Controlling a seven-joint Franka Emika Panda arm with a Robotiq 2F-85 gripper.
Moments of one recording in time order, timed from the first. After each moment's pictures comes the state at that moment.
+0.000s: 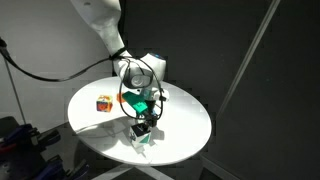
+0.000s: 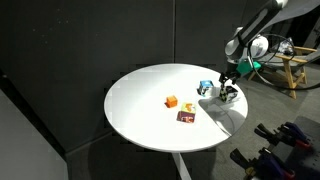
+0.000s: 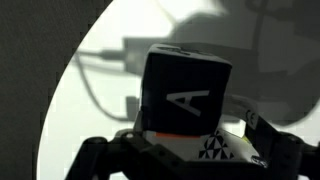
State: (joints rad) arm -0.25 0.51 -0.11 -2.10 0.13 2.58 -0.20
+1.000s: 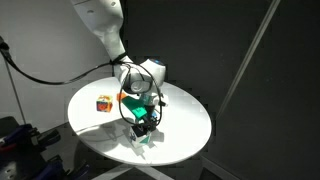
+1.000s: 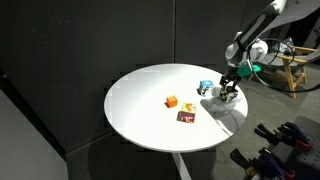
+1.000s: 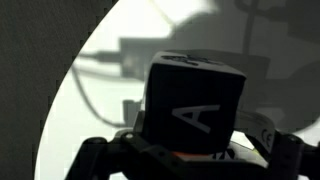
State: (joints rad) arm -0.27 0.55 -0.09 -2.09 0.13 2.60 -0.20
